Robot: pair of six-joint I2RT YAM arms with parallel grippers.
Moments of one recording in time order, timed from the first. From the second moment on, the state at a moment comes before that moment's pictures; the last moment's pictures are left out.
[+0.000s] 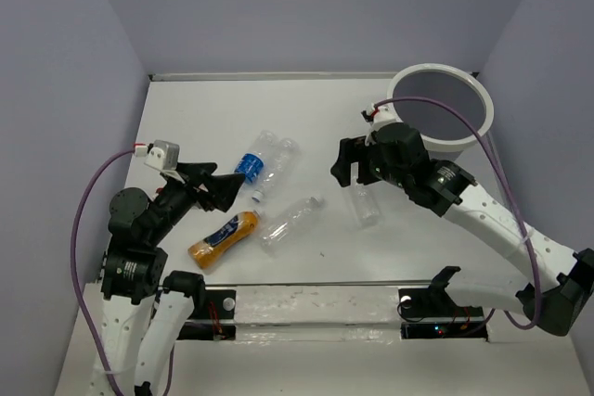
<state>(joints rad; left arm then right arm) -0.17 0.44 0.79 -0.37 0.43 -0.41 0.75 1.13 1.16 -0.53 0.11 0.40</state>
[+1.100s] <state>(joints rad) -0.69 0.74 0.73 -0.42 0.16 -0.51 0.74 1.64 1.03 -0.46 0.46 0.37</state>
